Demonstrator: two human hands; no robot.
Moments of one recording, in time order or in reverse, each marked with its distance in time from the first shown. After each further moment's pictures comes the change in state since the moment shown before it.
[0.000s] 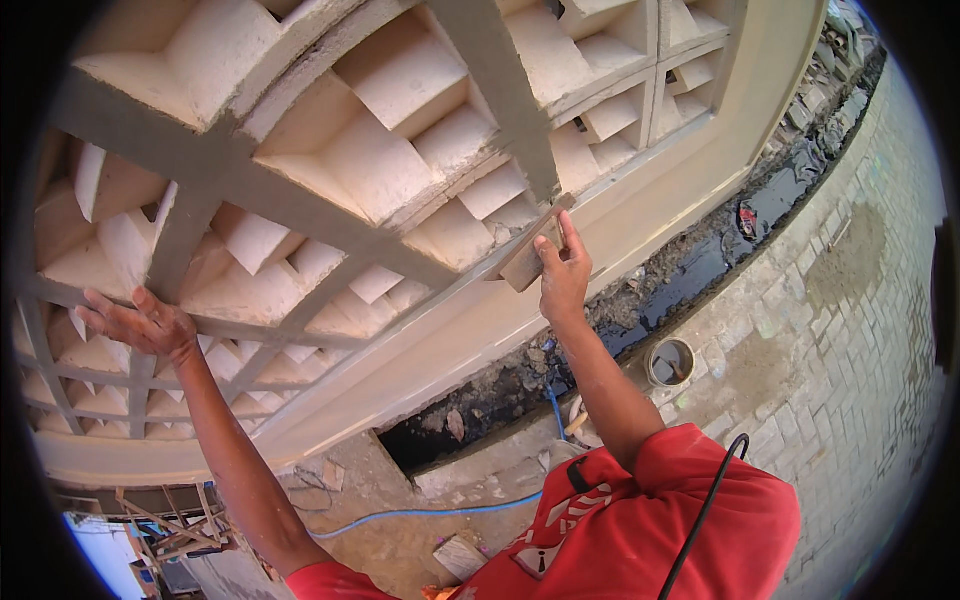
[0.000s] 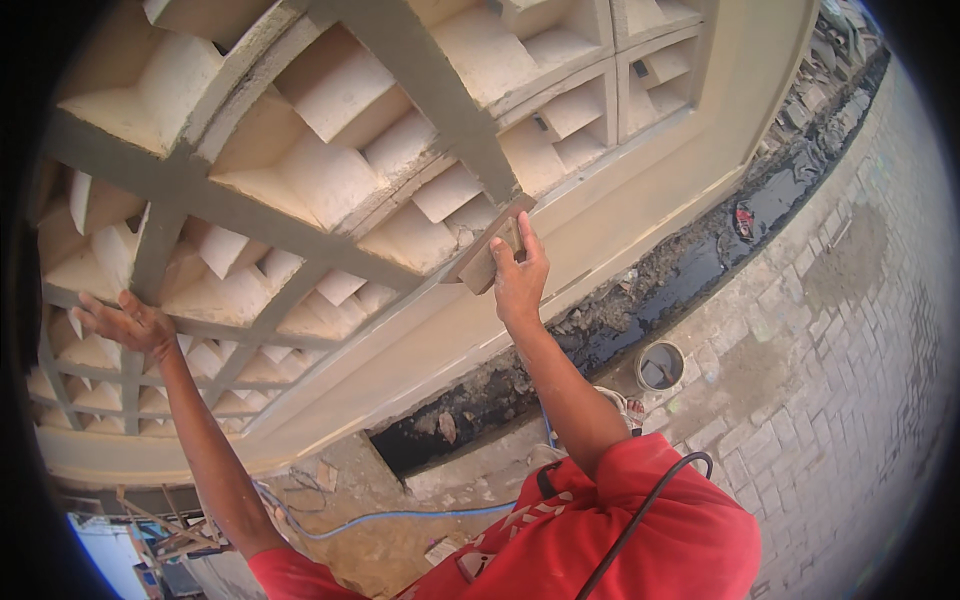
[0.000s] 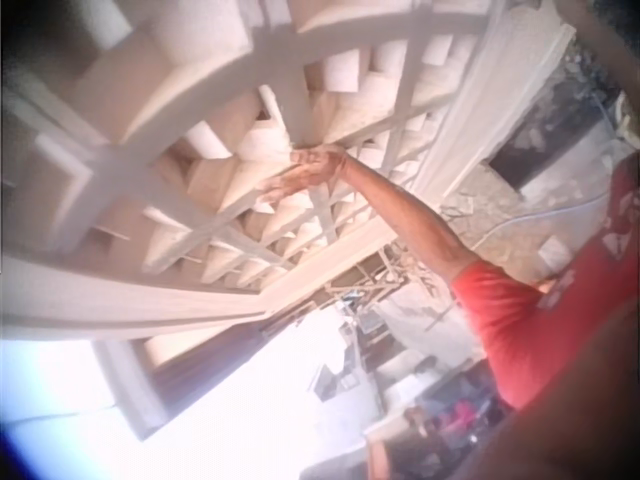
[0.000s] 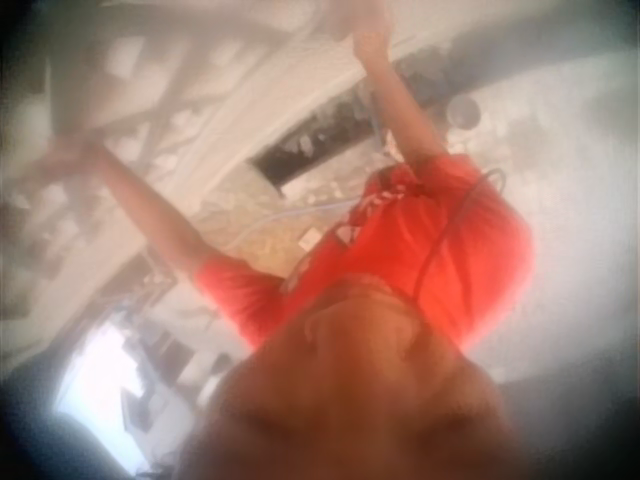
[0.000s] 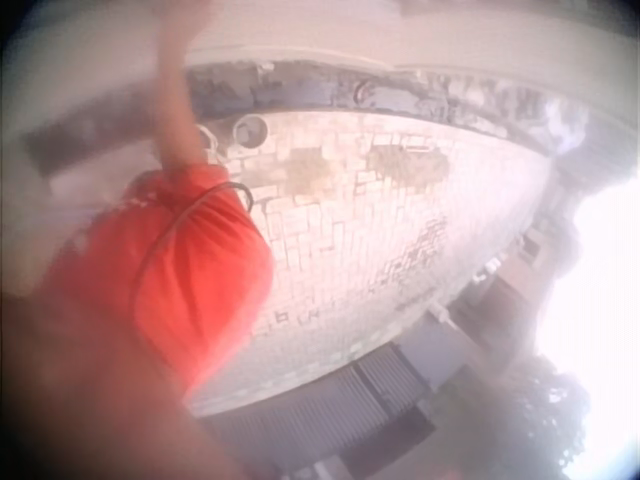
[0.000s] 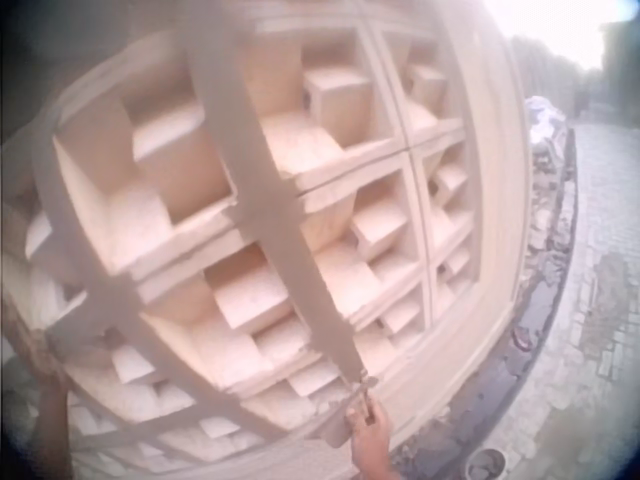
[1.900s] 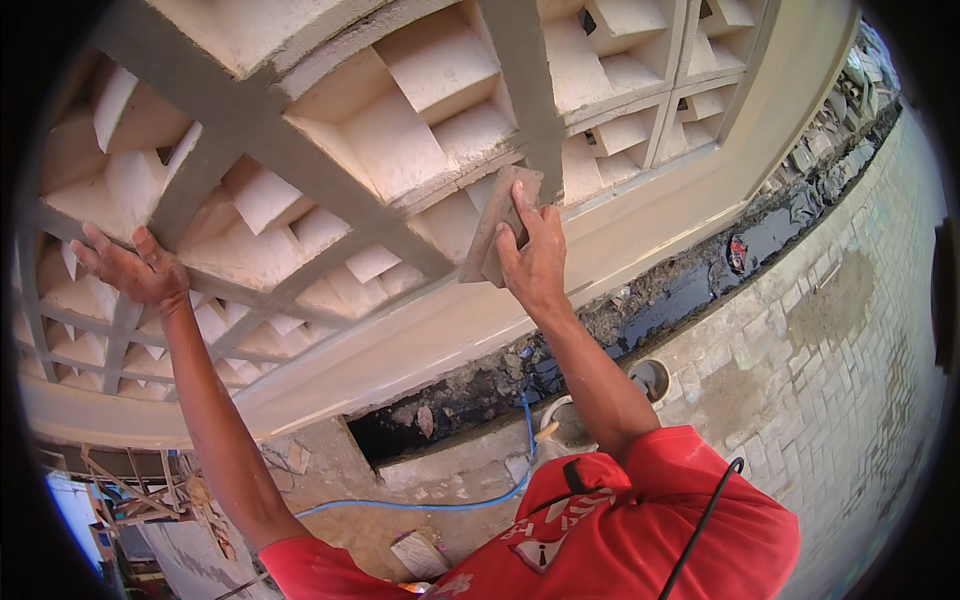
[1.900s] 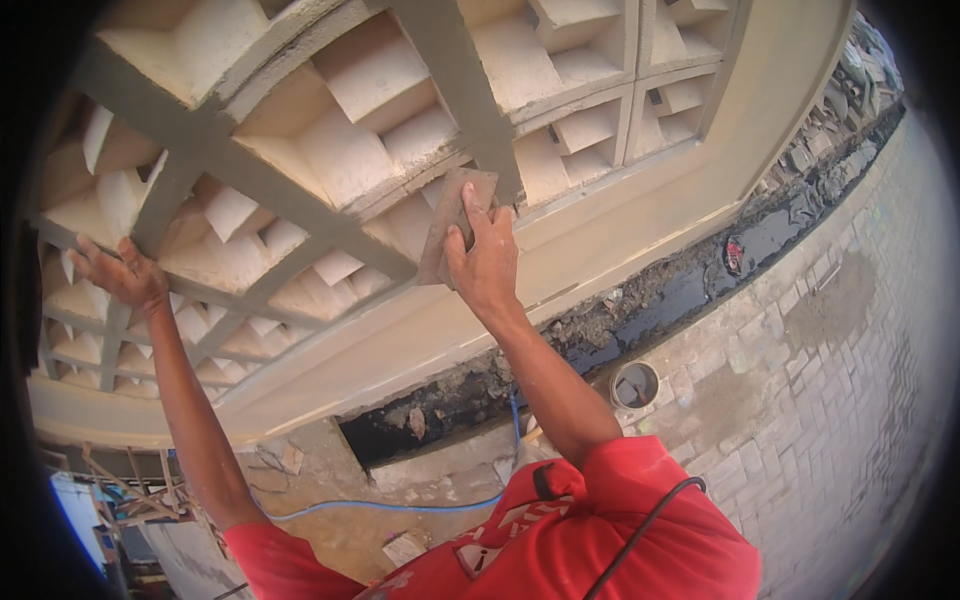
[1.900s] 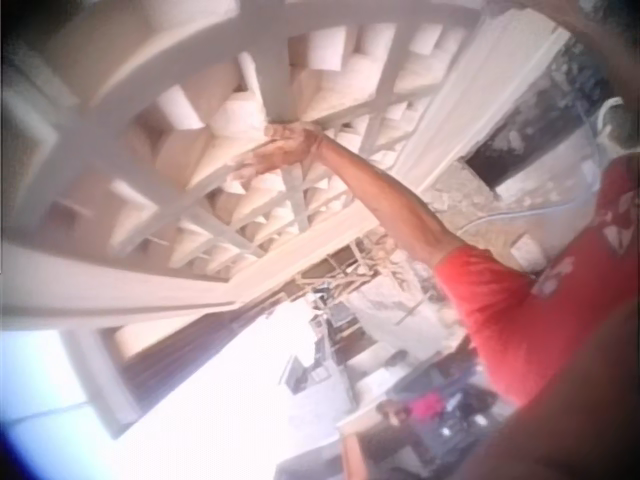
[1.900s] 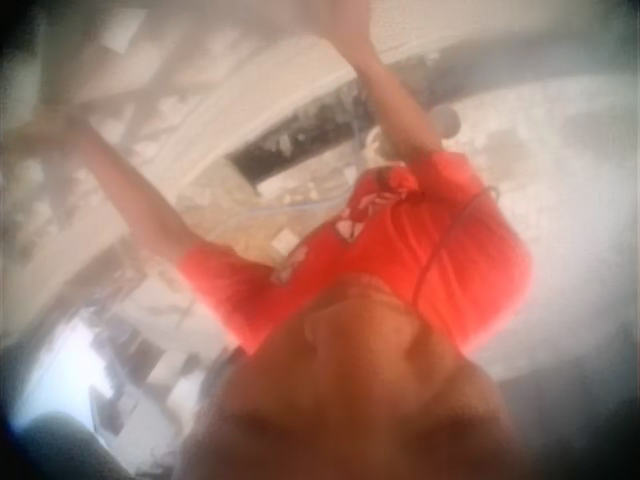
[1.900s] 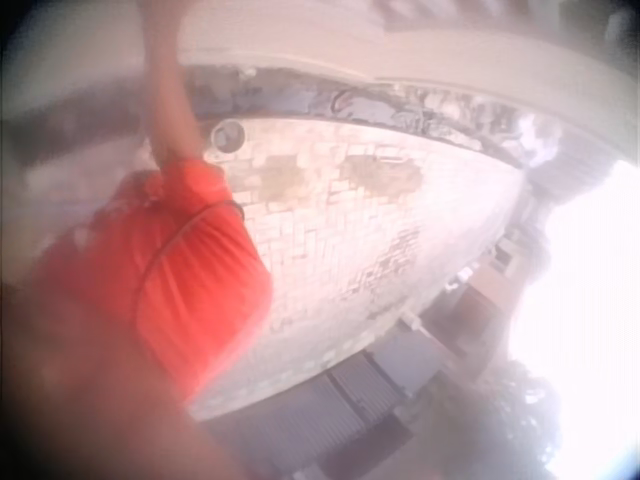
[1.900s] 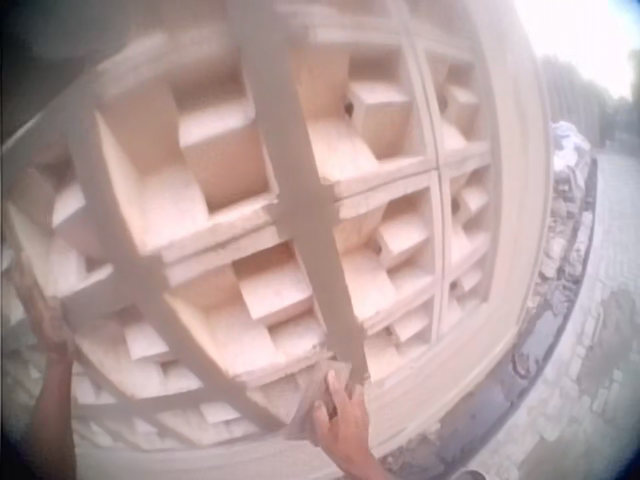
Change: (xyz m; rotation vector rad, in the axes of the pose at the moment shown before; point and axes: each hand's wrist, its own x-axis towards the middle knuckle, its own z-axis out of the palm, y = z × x) left_hand 0.000 0.005 0.004 -0.037 0.014 -0.028; right_hand 0.002 -0.064 0.037 -0.830 -0.273 -0.620
